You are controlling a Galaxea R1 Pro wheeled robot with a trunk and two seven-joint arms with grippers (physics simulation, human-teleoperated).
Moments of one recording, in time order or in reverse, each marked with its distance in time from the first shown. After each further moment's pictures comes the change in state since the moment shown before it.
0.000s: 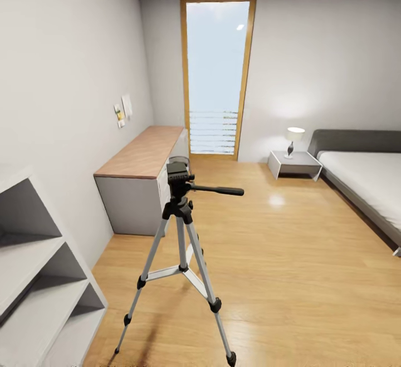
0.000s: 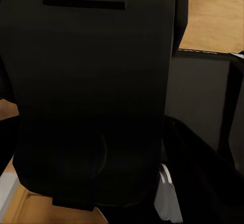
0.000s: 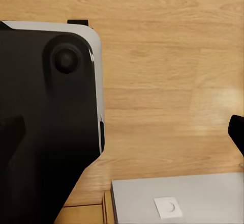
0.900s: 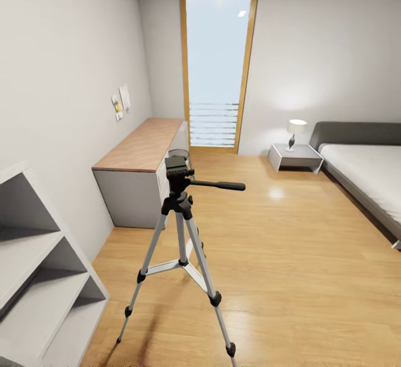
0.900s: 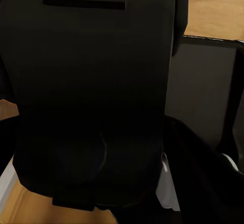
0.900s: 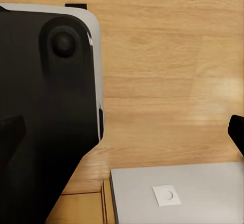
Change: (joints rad) left arm 0.000 0.002 0.000 0.000 0.000 0.000 0.000; right arm 0.000 -0.001 0.000 0.000 0.000 0.000 0.000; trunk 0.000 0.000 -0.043
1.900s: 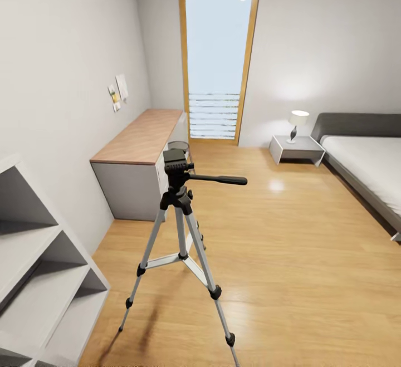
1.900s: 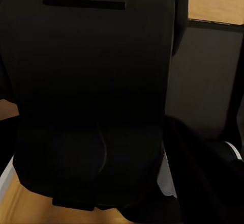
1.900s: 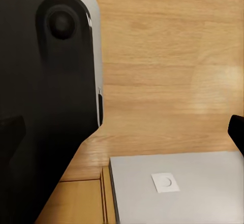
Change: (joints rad) left arm 0.000 0.000 0.000 0.000 0.001 0.000 0.000; right arm 0.000 0.001 0.000 0.000 0.000 0.000 0.000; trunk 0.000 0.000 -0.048
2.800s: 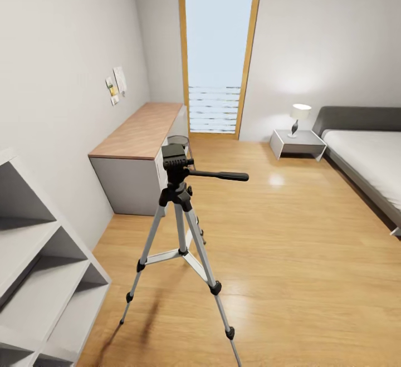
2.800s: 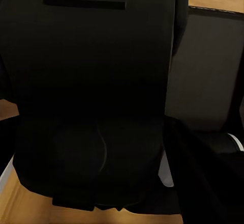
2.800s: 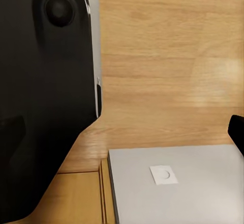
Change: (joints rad) left arm 0.000 0.000 0.000 0.000 0.000 0.000 0.000; right arm 0.000 -0.002 0.000 0.000 0.004 -0.003 0.002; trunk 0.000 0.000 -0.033
